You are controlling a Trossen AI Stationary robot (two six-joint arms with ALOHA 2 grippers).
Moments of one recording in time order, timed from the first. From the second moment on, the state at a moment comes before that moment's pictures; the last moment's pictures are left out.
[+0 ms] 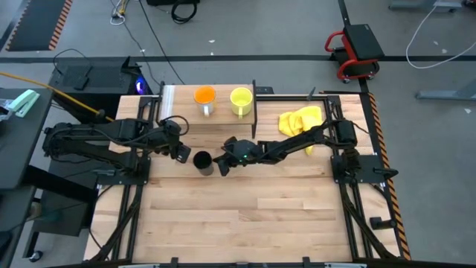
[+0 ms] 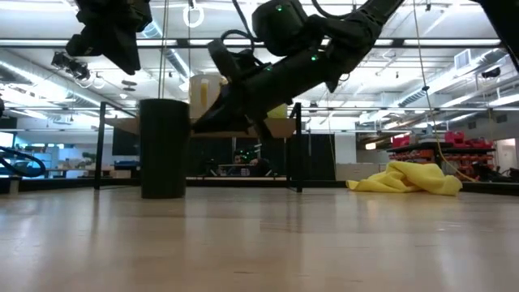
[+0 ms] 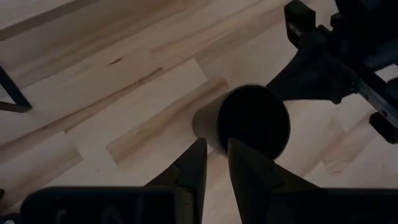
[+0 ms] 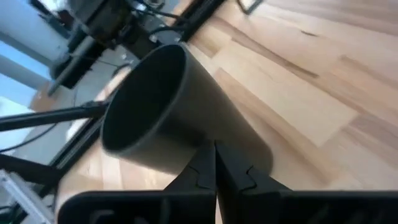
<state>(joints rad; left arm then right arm) 0.00 1.02 1.03 -1.04 -0.22 -0.98 0.00 2.02 1.19 0.37 0.08 0.79</state>
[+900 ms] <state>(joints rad) -0.05 1.07 1.03 -1.05 -0.18 -0.98 0.00 2.04 1.24 0.37 0.00 0.75</state>
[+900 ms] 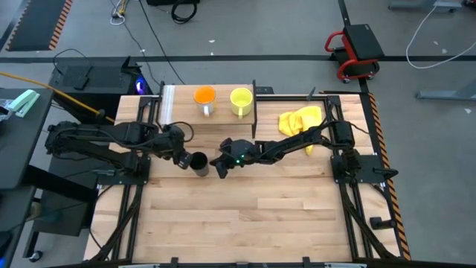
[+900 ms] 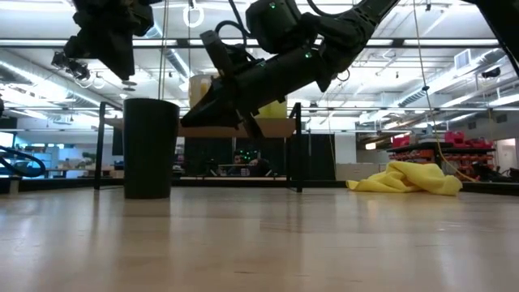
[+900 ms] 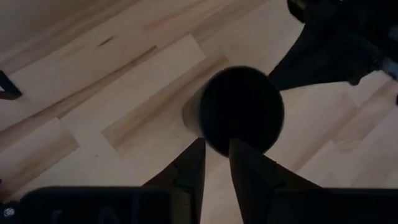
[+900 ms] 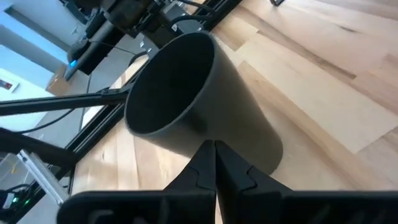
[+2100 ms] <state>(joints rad) 0.05 1.29 1.03 -1.01 -0.11 -0.88 0.19 1.56 1.24 -0.33 0.19 0.64</state>
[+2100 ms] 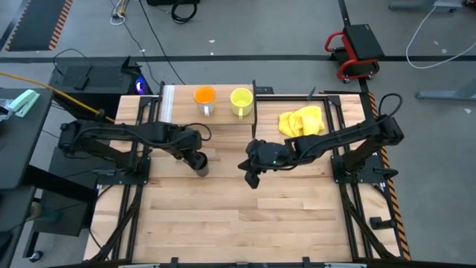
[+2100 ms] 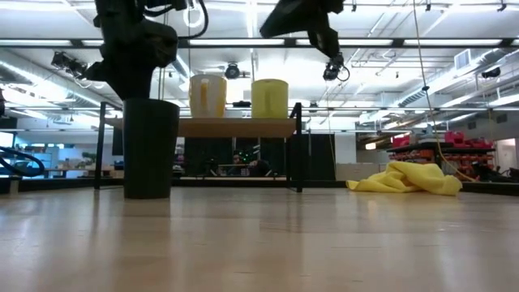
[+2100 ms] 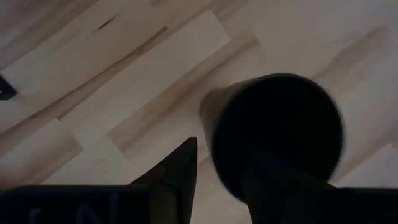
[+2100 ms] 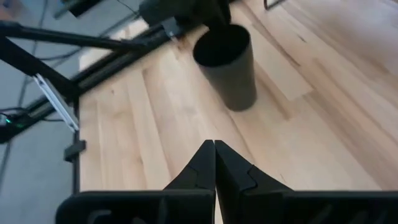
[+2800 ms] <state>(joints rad) 0.07 1.34 1.03 -1.00 -0.08 -0.85 0.19 1.57 1.24 -0.34 0.19 0.65</state>
